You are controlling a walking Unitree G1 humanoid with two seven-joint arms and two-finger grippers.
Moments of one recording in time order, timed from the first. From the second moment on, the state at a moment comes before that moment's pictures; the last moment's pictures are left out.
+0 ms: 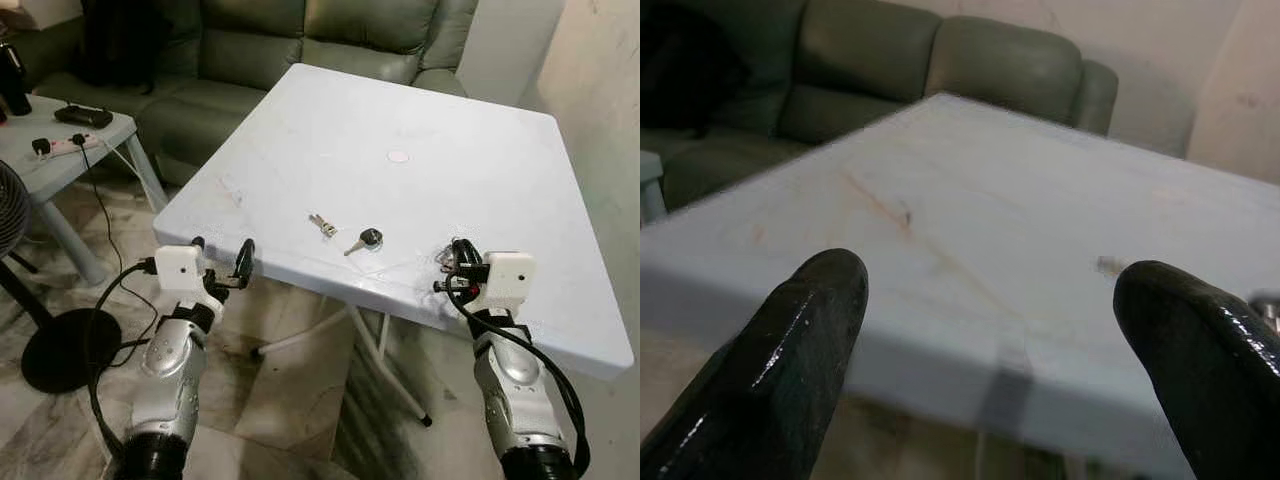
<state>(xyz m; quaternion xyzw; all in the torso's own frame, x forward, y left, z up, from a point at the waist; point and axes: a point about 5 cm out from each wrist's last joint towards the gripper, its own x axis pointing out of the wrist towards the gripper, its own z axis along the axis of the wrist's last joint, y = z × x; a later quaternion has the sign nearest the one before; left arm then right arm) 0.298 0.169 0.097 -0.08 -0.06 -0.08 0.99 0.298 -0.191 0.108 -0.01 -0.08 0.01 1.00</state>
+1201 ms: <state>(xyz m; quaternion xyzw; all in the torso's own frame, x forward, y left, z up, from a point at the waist) 0.287 0.177 0.092 -0.08 -0.03 -0.06 0.99 0.290 -0.176 0.111 -0.02 -0.08 0.05 1.00</state>
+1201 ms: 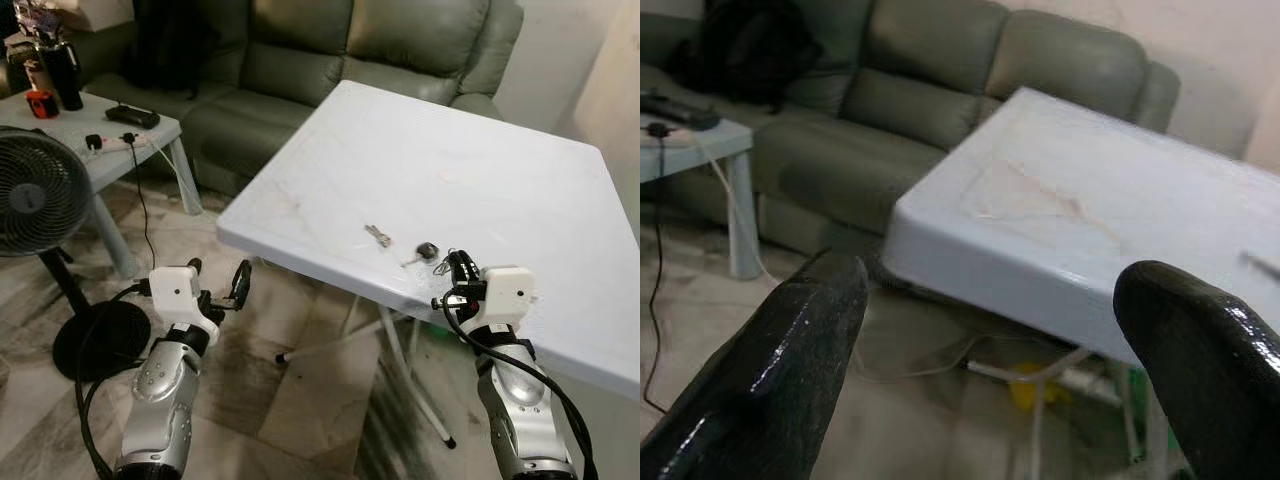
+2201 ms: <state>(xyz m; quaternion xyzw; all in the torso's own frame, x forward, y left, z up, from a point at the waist) 0.288 0.169 0.092 -0.11 -0.02 -0.06 0.99 0.288 -0.183 0.108 -0.02 -0.06 0.03 1.00</state>
